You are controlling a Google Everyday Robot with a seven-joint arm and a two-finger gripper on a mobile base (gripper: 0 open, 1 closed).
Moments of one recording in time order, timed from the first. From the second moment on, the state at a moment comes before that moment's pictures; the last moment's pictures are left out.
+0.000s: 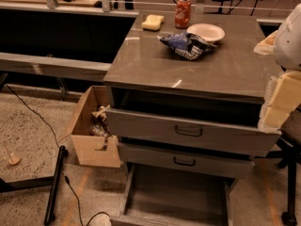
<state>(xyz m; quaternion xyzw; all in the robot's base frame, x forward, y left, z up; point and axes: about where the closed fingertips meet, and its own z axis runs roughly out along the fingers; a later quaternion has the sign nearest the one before) 0.438 -0.217 0.976 -0.60 0.78 -0.03 0.16</state>
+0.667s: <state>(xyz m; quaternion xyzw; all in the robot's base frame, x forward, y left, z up) 0.445 -0.222 0.978 -0.56 0.80 -0.03 0.20</state>
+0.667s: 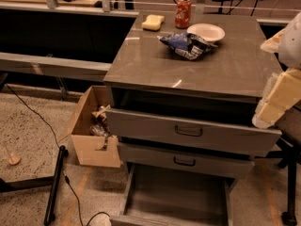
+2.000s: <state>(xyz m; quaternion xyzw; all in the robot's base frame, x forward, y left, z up) 0.623 -0.279 0.962 -0.35 0.77 0.09 0.54</state>
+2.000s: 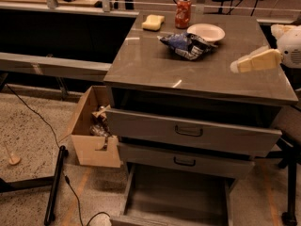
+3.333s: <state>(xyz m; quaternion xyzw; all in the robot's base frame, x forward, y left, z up) 0.698 -0.248 0.899 -0.27 0.80 0.09 0.53</state>
